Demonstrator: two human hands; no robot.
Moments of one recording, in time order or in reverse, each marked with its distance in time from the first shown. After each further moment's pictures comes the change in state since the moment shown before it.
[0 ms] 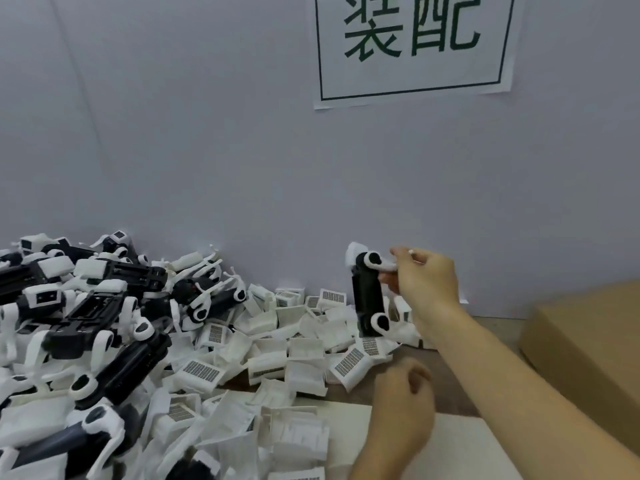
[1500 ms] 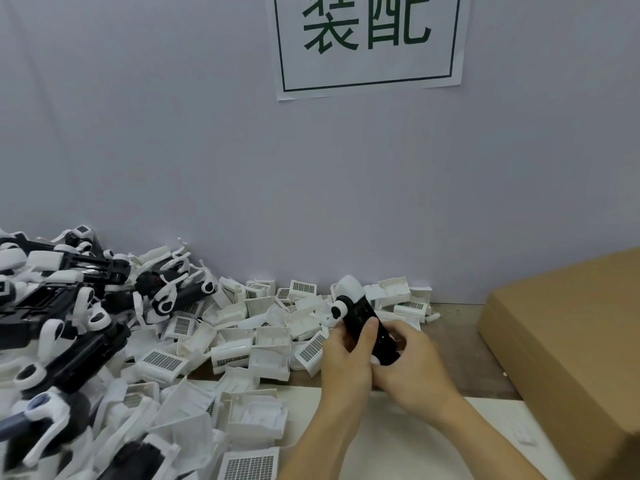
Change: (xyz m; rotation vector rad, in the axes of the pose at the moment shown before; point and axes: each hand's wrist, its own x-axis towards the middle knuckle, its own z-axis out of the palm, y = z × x) left_hand -0.009 0.026 -0.001 -0.596 0.196 -0.009; right_hand -0.050 0.097 -0.080 -0.294 -0.305 -0.161
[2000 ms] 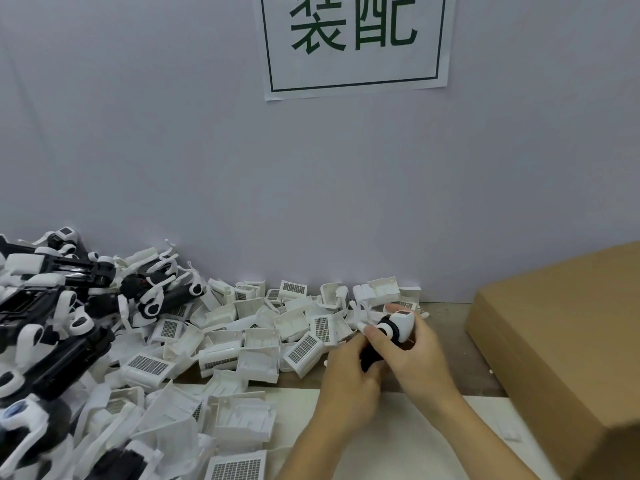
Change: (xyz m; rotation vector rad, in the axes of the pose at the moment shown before) left_hand -0.001 -0.012 -0.005 0.528 -0.273 0.259; right_hand 0.002 -0.001 -0.011 0.402 0.115 0.047
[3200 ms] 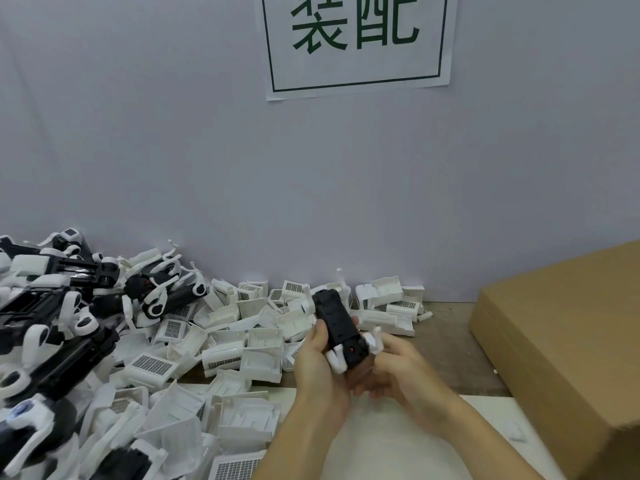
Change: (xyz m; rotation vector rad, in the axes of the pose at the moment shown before) left_hand 0.003 0.023 -0.022 -1.062 0.264 -0.515; right_hand -0.004 -0.003 0.003 -0.075 -0.417 0.327
